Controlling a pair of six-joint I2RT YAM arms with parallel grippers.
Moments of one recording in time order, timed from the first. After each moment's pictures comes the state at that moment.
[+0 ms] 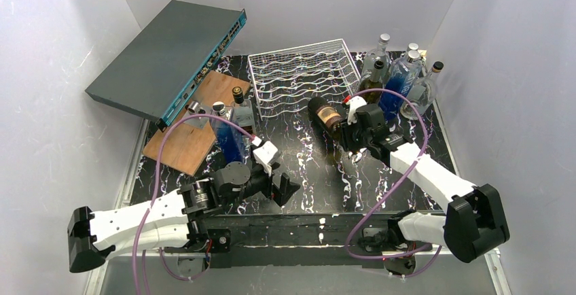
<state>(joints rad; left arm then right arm) -1.18 0.79 0.57 -0.09 -0.21 -0.30 0.48 1.21 0.77 -0.30 -0.01 0.09</state>
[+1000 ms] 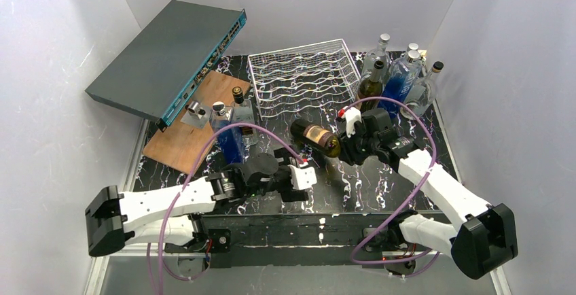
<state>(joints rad) -1.18 1.06 0.70 -0.06 -0.07 0.44 0.48 1.09 0.78 -0.53 -0.25 -0.13</state>
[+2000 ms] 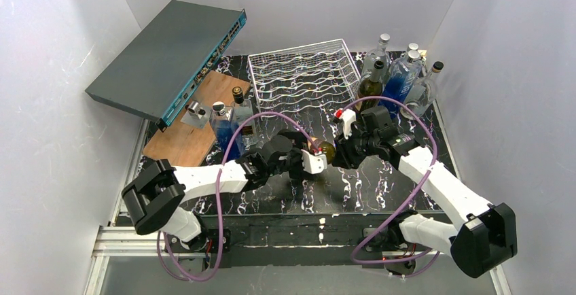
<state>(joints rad) -1.00 1.45 0.72 0.29 -0.01 0.76 0.48 1.10 0.84 -0.61 -0.48 -0.14</state>
